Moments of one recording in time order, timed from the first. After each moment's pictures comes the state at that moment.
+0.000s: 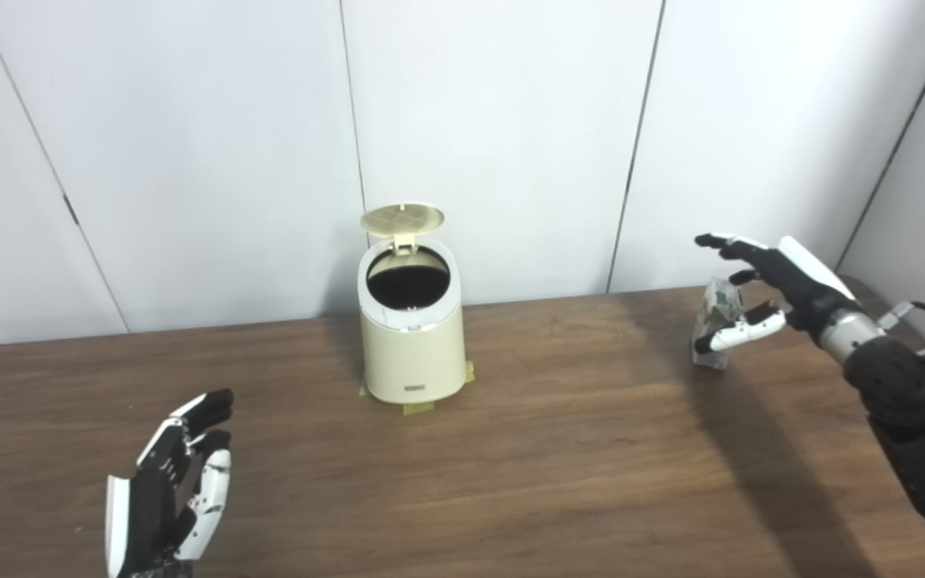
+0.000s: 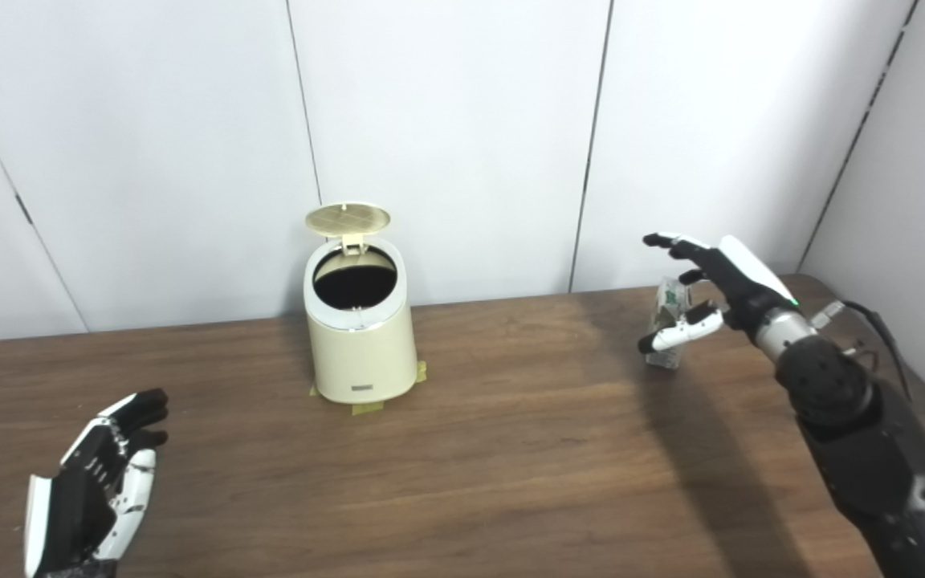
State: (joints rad) left arm 0.04 0.08 0.03 -0.10 0.21 -0.30 0.20; right arm -0.49 -0.66 0.03 0.31 -0.31 0.04 0.20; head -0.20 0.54
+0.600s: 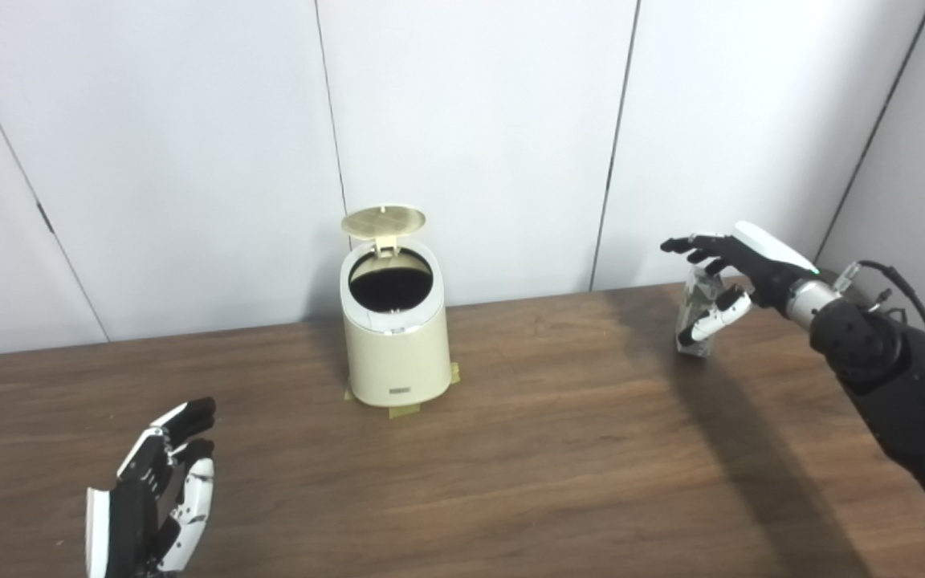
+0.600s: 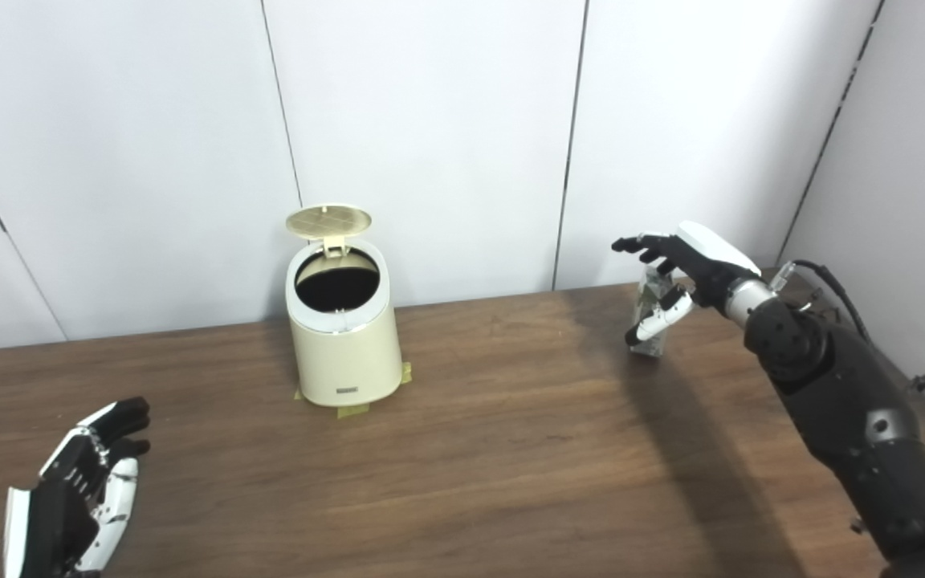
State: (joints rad) left arm 0.04 0.08 0.04 -0.10 0.21 -0.30 0.19; right arm -0.57 -0.70 0.11 0.35 -0.44 0.00 0.23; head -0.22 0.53
